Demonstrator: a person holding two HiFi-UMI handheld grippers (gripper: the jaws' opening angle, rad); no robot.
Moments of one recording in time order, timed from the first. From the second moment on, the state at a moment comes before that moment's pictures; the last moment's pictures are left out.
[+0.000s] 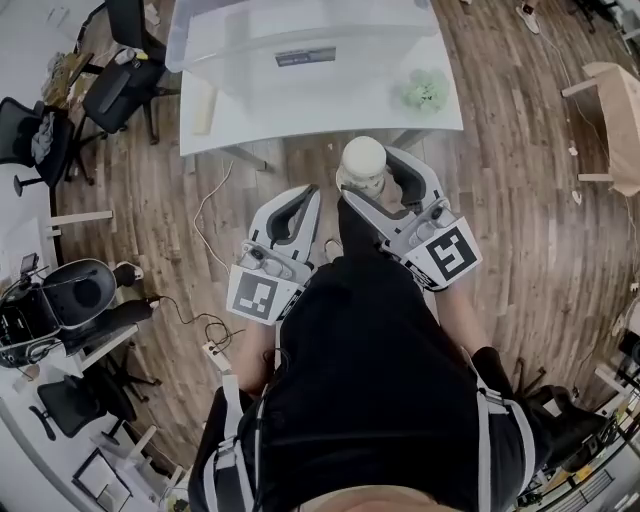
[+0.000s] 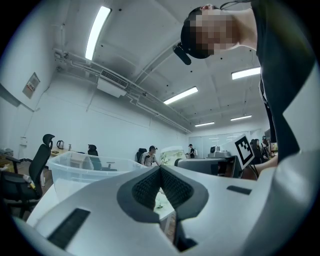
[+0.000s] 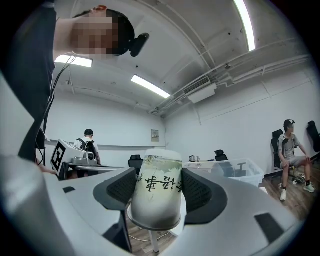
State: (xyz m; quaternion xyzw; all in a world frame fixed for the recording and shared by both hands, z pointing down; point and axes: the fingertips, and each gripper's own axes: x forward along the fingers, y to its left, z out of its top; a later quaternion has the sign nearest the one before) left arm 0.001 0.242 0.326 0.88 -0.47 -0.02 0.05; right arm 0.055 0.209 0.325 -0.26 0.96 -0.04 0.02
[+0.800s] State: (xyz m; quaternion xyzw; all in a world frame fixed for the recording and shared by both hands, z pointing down) left arm 0.054 0.288 0.291 0.88 -0.47 -0.05 0.04; right arm 0.114 0.268 0.296 -0.24 0.97 -0.03 0.03
